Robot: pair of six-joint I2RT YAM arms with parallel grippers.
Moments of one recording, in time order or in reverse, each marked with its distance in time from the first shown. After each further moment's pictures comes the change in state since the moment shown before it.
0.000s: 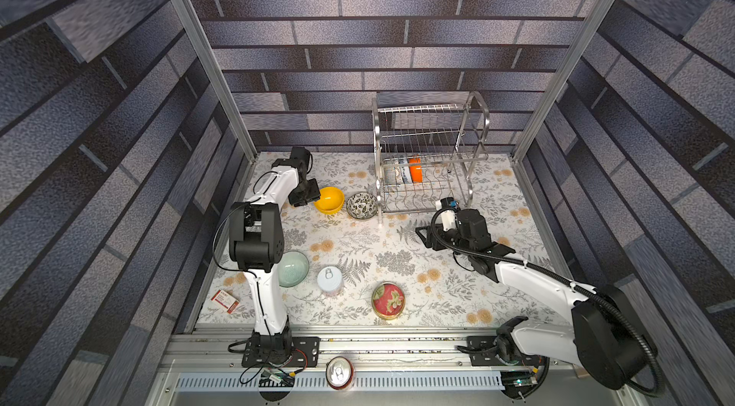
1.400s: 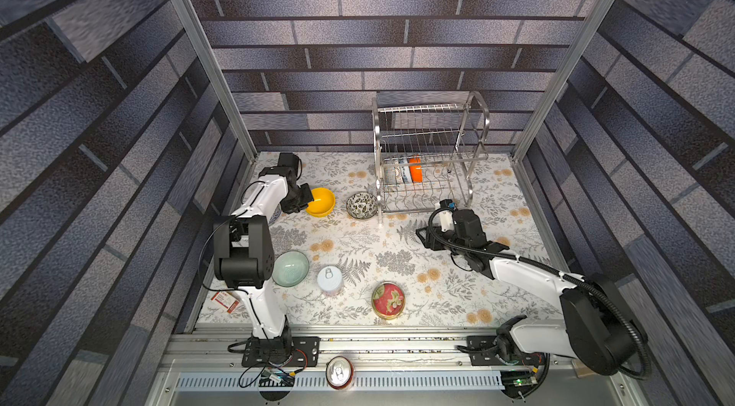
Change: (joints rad) left arm 0.045 -0.242 -0.248 0.062 0.076 -0.007; right arm 0.000 0.086 0.007 0.004 0.039 0.070
